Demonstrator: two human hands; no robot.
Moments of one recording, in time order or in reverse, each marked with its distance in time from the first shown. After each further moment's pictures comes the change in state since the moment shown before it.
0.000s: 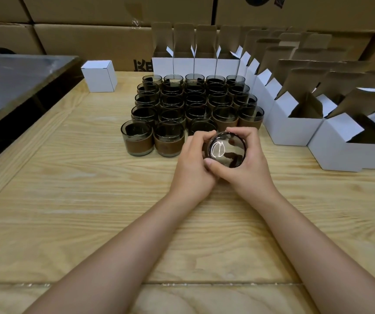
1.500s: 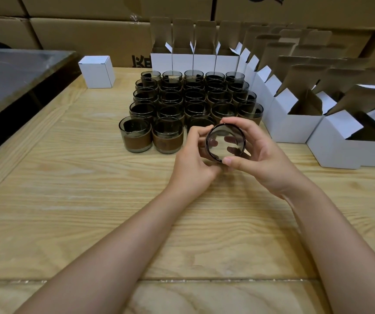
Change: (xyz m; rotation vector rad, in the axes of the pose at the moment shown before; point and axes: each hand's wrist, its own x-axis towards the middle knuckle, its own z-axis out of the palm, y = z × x) left_hand 0.000 0.001 -0.003 -0.169 -0.056 -0.071; right_hand 0.012 -0.005 -0.037 0.288 -0.414 0.043
